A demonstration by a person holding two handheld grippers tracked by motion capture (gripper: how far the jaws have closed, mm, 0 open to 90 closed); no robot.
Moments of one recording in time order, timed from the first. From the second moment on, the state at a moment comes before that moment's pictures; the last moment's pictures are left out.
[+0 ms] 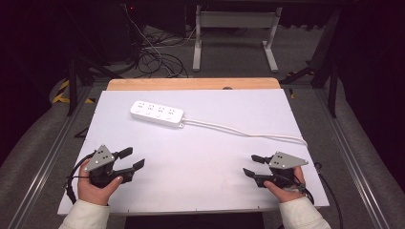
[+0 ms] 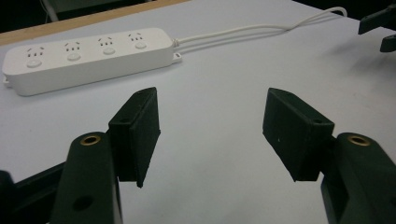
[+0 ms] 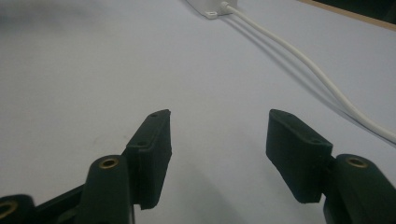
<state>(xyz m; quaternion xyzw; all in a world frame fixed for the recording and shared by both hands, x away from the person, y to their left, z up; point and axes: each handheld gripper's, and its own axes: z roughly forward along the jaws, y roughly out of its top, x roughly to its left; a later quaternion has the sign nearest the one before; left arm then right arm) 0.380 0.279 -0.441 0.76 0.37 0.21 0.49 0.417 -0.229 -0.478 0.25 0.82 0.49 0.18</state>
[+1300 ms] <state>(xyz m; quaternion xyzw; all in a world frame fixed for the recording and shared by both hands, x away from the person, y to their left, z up) 0.432 0.244 -0.415 0.79 0.33 0.21 0.47 0.418 -0.229 -0.479 0.25 0.82 0.49 0.17</state>
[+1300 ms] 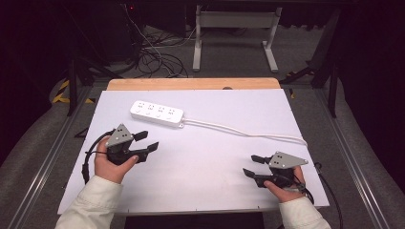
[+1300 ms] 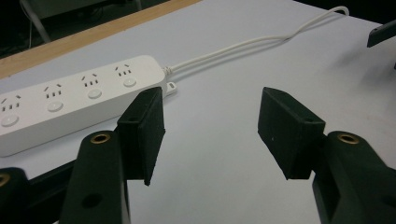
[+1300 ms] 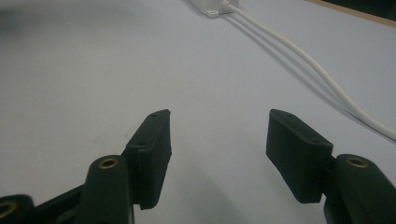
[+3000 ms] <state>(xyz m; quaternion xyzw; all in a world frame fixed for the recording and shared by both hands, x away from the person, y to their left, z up) 0.543 0.210 -0.416 0.80 0.39 0.12 0.43 0.419 -0.231 -0.479 0.25 0.82 0.49 0.17</state>
